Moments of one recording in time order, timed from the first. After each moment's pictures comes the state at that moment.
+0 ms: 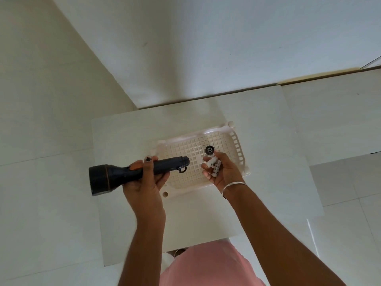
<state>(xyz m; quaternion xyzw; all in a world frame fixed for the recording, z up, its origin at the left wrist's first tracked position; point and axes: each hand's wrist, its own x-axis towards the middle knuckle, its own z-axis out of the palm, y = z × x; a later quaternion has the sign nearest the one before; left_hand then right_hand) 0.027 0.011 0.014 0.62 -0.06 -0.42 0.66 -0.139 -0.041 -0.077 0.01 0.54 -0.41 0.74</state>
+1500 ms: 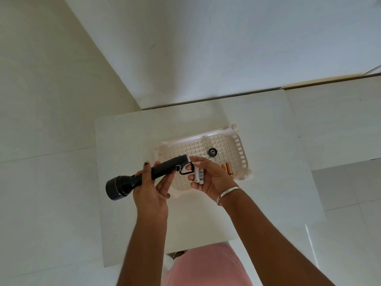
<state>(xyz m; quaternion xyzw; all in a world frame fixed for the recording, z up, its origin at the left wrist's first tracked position) 0.037 0.008 -0.012 0.59 0.16 -0.50 0.61 -0.115 -0.034 -0.056 -0.13 0.44 -0.29 0.84</state>
